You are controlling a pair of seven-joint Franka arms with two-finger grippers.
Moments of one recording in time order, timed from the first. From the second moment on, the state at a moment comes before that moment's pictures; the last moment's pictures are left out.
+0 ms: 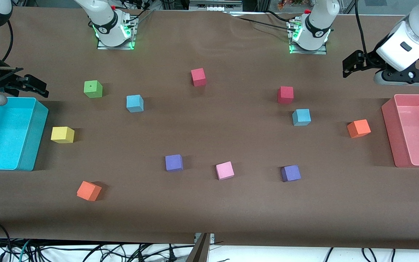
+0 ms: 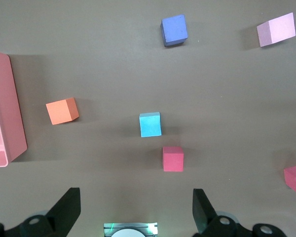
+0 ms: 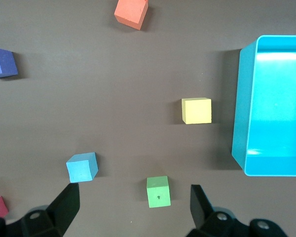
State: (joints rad) left arm 0.01 -0.02 -0.18 -1.56 -0.02 1.43 -0.14; right arm -0.02 0.00 0.00 -1.72 0.00 1.68 0.00
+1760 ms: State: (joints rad) left arm 0.01 -0.02 -0.17 -1.56 -0.02 1.43 -0.14; right arm -0.02 0.01 0.00 -1.72 0.00 1.69 0.00
